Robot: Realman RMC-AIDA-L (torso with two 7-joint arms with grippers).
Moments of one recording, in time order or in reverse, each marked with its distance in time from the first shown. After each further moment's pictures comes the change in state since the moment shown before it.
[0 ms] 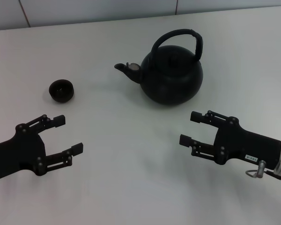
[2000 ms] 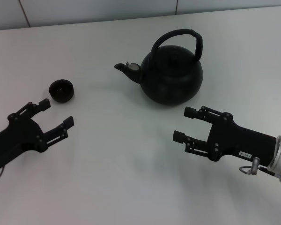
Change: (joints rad) left arm -0.067 -0.017 -0.114 -0.275 -0.151 -0.176 0.178; right arm 0.000 0.013 0.005 -0.039 0.000 0.001 0.000
